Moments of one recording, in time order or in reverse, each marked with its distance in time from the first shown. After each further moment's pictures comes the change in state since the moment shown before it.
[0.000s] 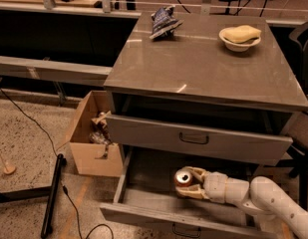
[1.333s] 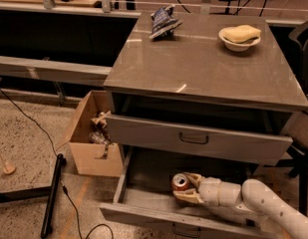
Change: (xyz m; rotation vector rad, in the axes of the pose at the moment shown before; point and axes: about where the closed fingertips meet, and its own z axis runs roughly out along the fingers) arm 0.049 0.009 0.023 -0.036 0.083 0.087
